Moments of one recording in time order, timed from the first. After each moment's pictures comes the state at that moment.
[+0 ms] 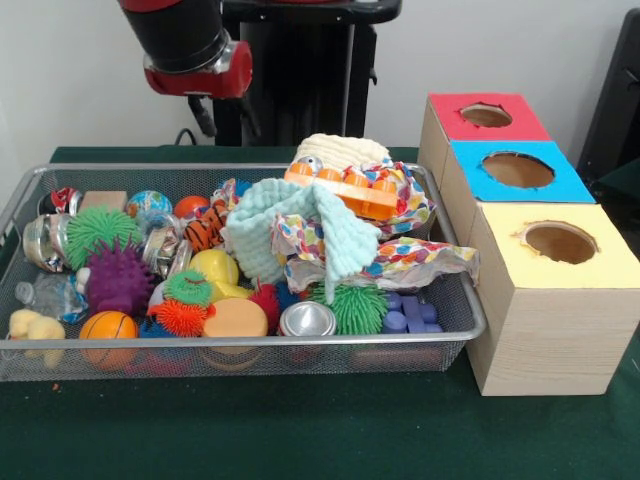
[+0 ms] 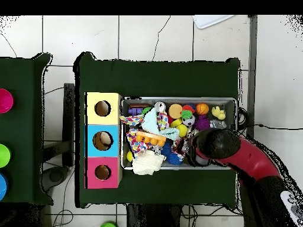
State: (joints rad) arm -0.68 -0.68 0.18 1.76 -0.08 0.86 1.62
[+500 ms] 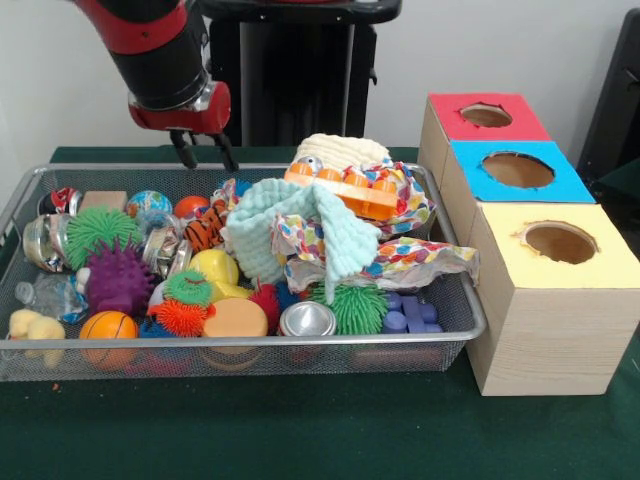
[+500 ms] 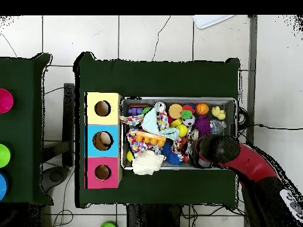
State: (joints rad) arm -0.73 -0.60 0.19 1.76 -0.14 0.76 1.62
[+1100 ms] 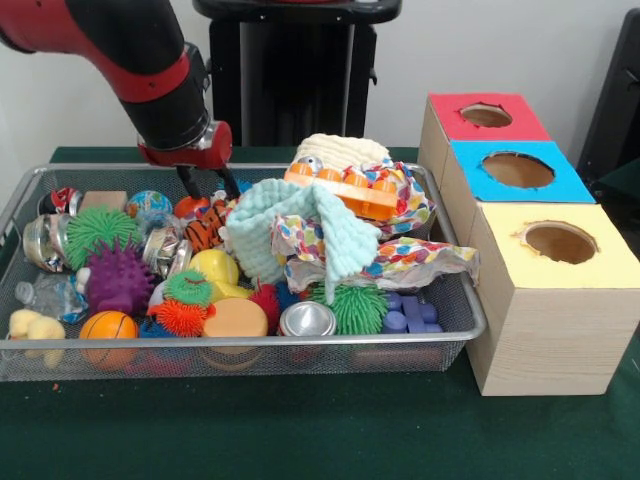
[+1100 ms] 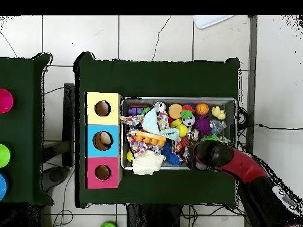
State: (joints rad) arm -0.79 -0.48 0.23 1.76 -0.22 0.66 1.62
